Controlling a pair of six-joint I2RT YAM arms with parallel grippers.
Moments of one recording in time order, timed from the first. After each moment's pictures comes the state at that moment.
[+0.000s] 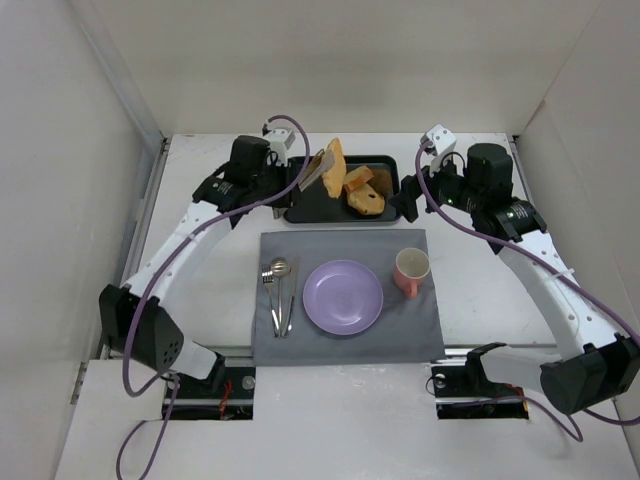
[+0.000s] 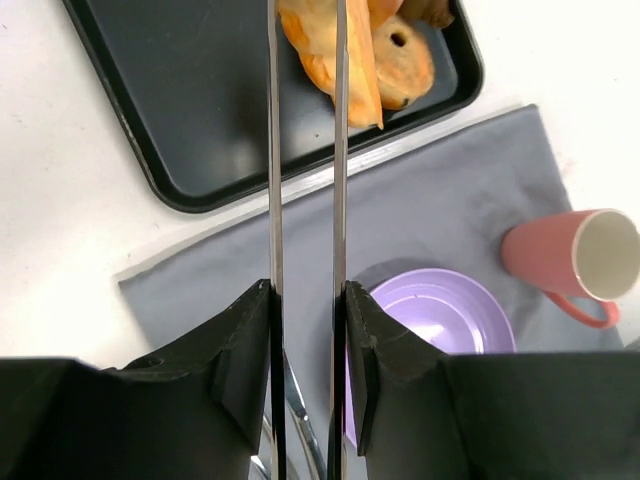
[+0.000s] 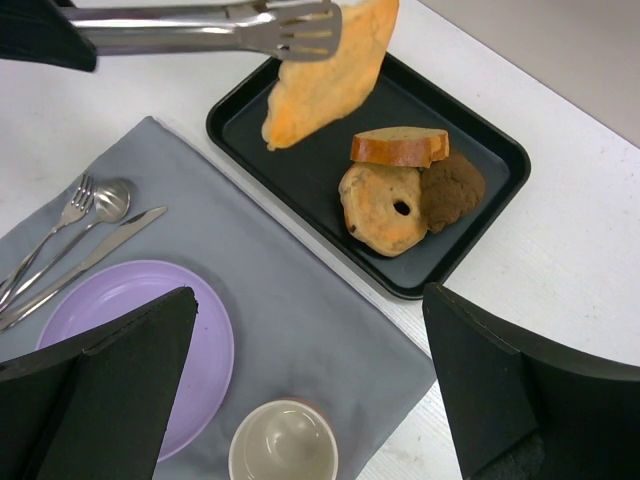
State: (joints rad) left arm -0.43 1.48 1.38 -0.57 0.16 -0.23; right arm 0.31 1.20 1.24 -0.42 -0.41 -0.17
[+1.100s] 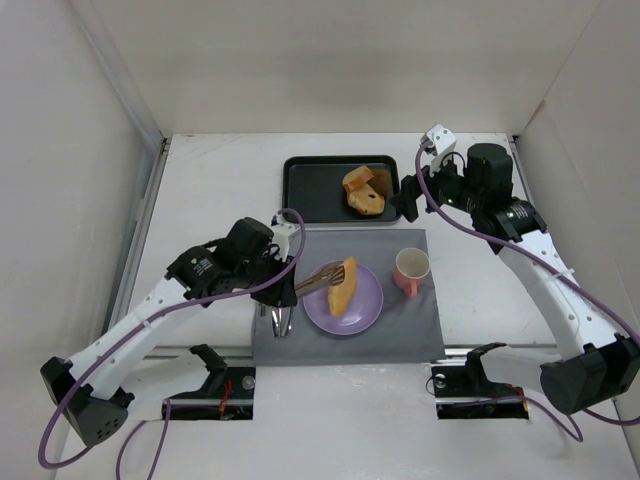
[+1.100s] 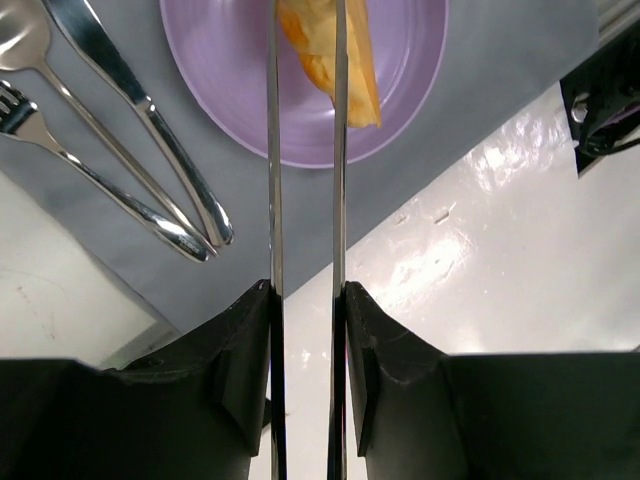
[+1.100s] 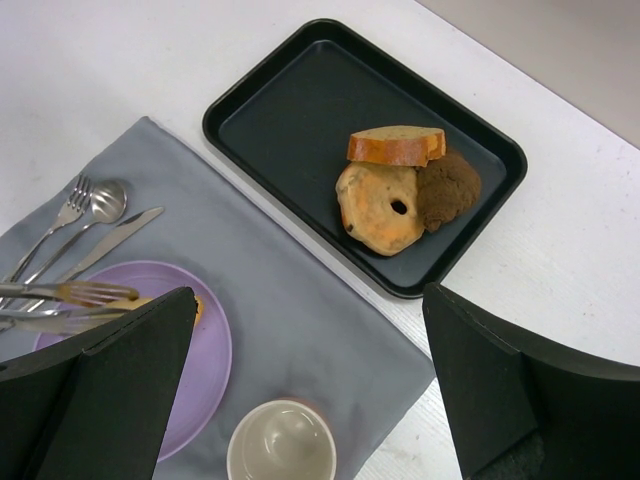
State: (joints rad) left arm -0.74 0.97 1.02 -0.99 0.22 -0.36; right arm 0.31 1.20 1.24 -0.42 -0.40 -0.17
